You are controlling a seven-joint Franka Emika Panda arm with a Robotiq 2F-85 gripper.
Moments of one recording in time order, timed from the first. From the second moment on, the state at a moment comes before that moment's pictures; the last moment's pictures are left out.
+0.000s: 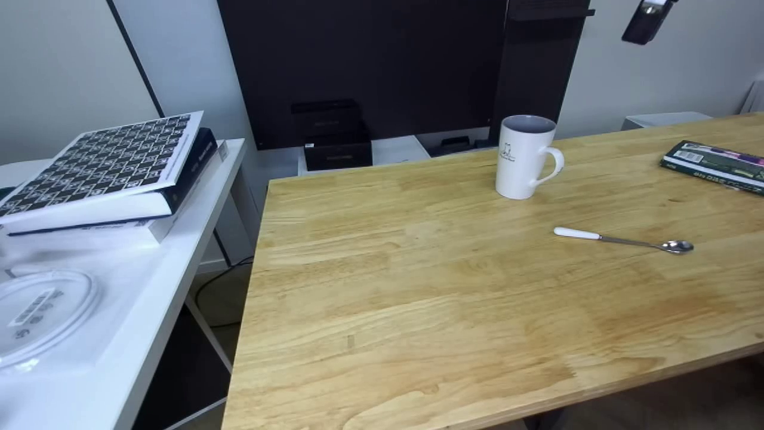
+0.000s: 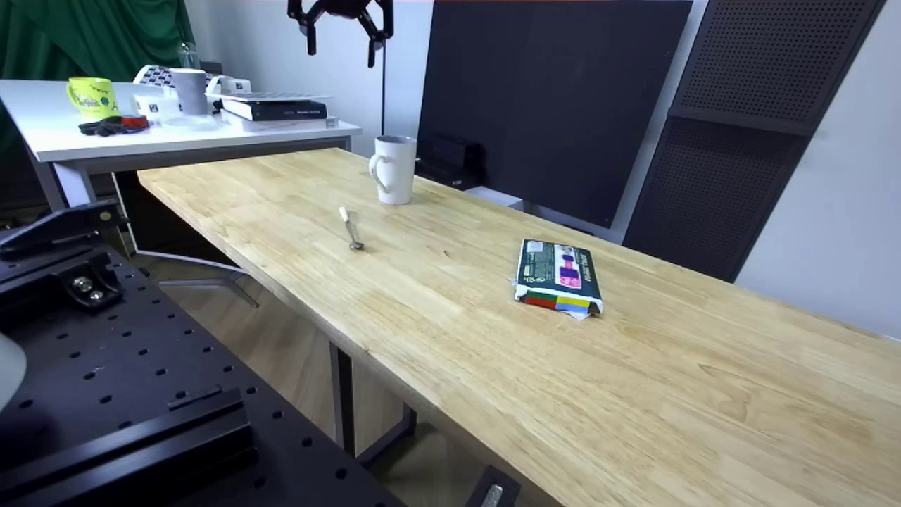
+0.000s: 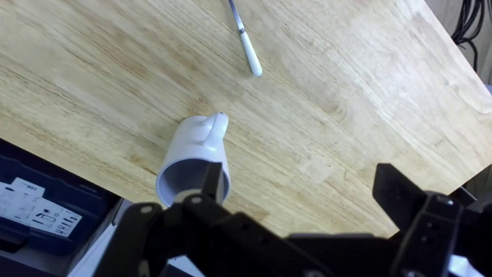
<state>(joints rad) 0.20 0.11 0.17 -2.28 0.20 2.54 -0.39</state>
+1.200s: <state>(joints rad) 0.19 0.41 0.23 -2.11 -0.01 2.47 -0.55</state>
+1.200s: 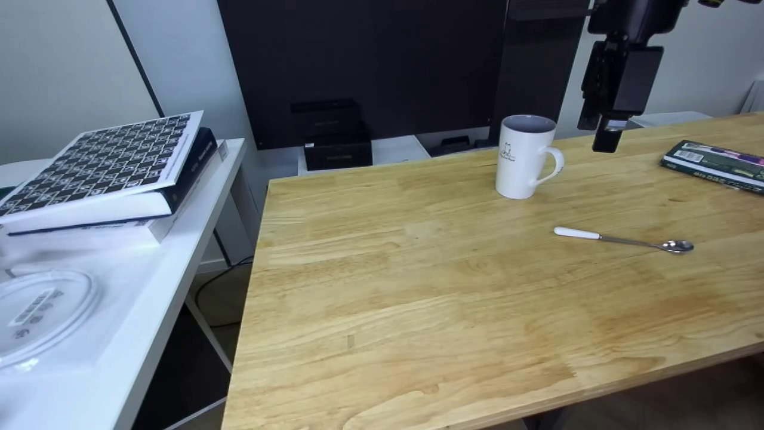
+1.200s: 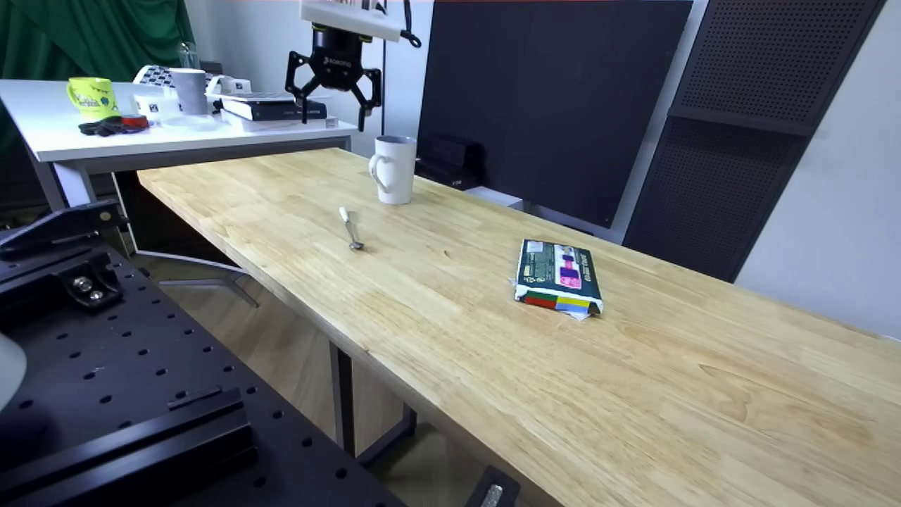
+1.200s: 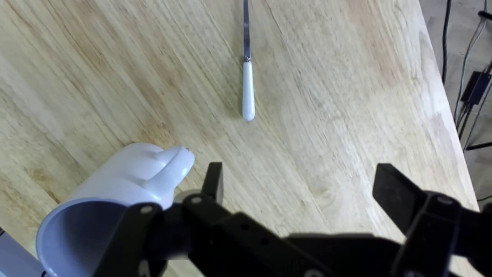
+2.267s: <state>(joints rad) 0.19 0.63 0.24 -1.97 -0.07 2.50 -0.52</state>
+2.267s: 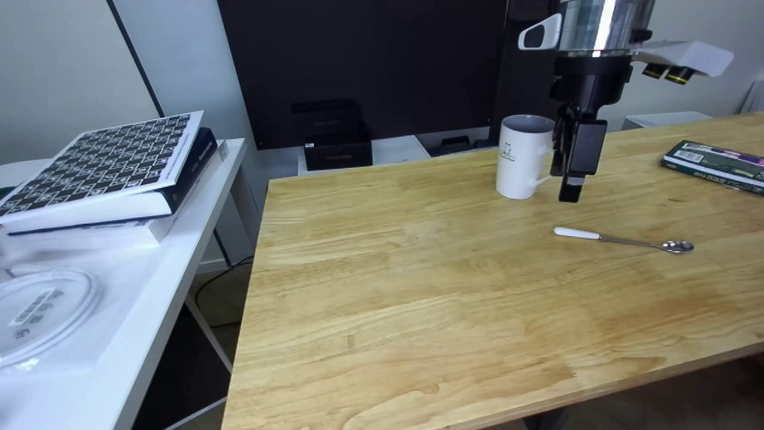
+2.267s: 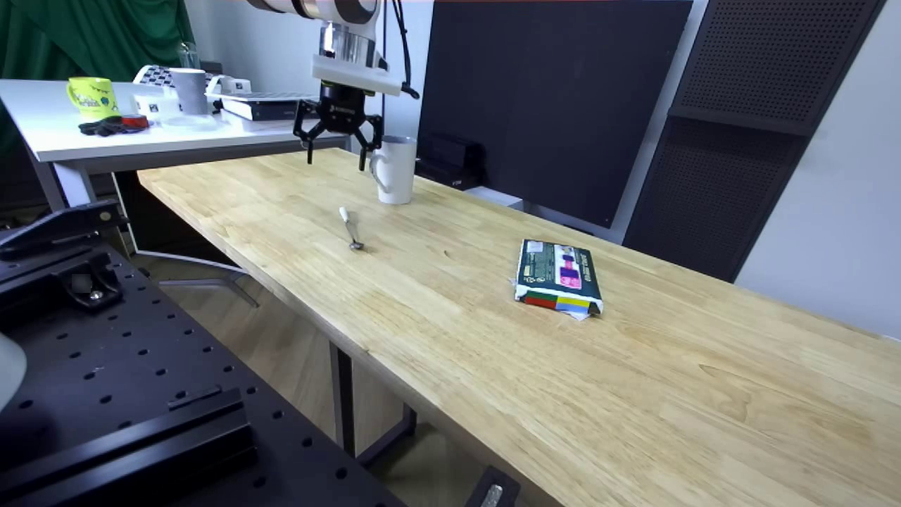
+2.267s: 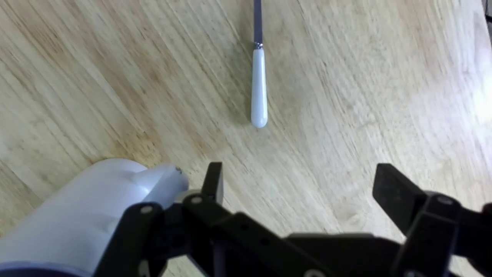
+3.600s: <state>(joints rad) 0.21 0.67 0.23 -1.97 -0.12 2.55 -0.43</state>
